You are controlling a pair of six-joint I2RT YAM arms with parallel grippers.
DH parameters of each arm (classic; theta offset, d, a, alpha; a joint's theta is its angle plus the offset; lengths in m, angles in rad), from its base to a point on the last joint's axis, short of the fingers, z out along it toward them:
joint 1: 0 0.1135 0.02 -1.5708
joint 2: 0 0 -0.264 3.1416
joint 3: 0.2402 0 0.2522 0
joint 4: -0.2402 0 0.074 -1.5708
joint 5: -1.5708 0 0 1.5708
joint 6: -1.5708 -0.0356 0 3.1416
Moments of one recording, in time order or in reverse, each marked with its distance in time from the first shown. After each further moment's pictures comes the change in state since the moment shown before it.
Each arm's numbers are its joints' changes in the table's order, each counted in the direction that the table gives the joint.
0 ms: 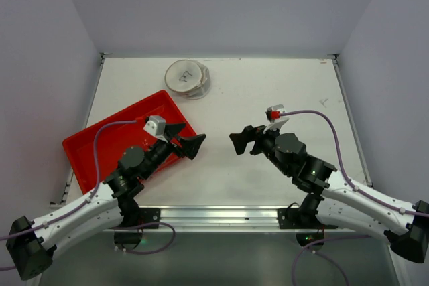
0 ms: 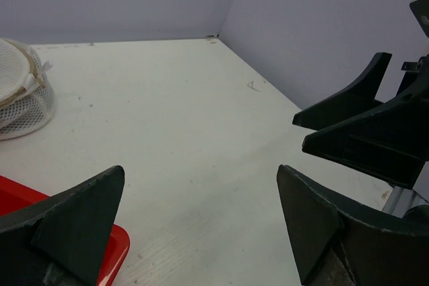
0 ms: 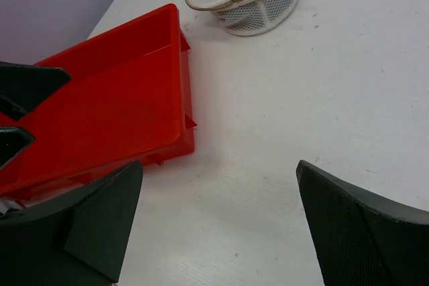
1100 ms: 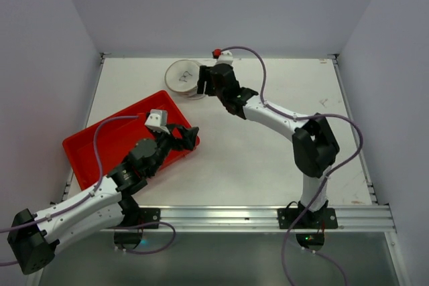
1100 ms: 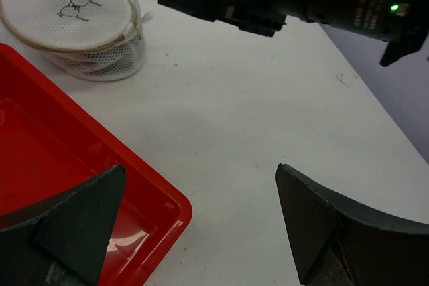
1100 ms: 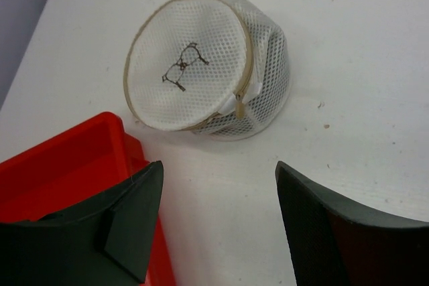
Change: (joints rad) left arm 0.002 0.095 0.074 -0.188 0.272 0.065; right arm -0.236 1.041 0.846 0.047 0.057 0.014
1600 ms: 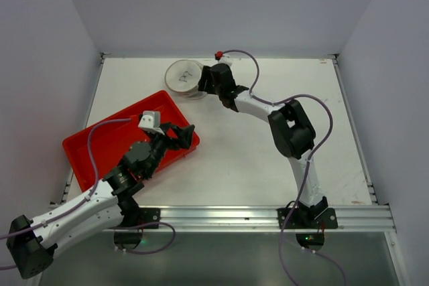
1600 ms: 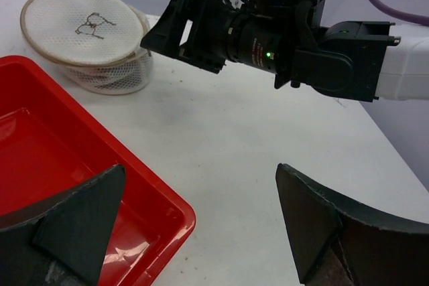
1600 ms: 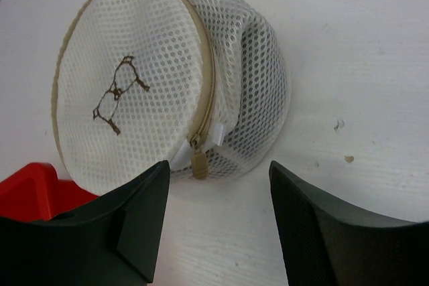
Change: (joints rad) left arm 0.002 -0.074 -0.019 -0.005 0.043 0.001; right arm -0.094 0.365 0.183 0.090 0.108 -0.095
